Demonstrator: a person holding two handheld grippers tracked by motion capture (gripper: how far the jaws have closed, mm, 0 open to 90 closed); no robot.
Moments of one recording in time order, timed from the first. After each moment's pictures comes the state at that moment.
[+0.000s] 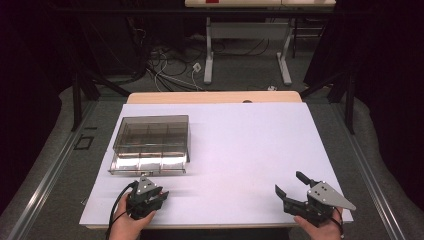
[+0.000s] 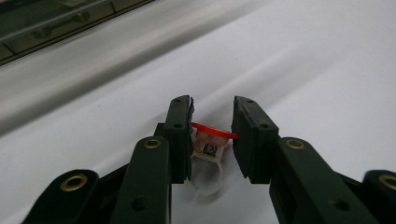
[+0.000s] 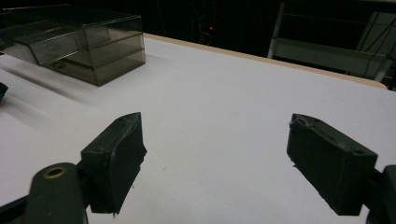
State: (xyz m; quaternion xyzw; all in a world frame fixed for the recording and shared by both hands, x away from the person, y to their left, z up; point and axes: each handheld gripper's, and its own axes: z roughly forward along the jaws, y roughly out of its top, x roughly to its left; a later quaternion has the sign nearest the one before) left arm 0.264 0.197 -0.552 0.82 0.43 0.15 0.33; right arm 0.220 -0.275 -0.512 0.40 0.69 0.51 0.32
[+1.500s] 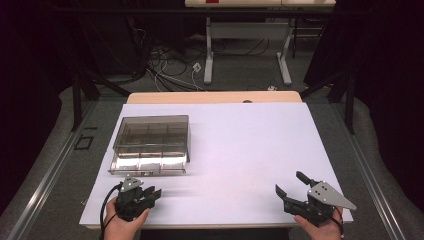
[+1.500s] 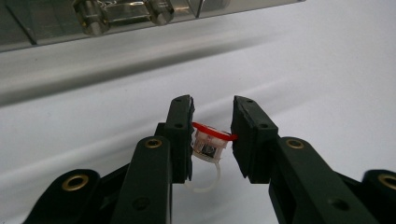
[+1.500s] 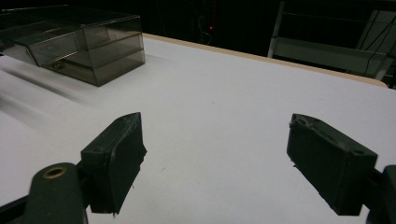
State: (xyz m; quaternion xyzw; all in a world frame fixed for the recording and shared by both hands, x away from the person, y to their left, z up) left arm 0.249 0.212 -0.529 0.76 0.52 0.13 0.37; right arm 0.221 -0.276 -0.512 0.40 0.69 0.51 0.31
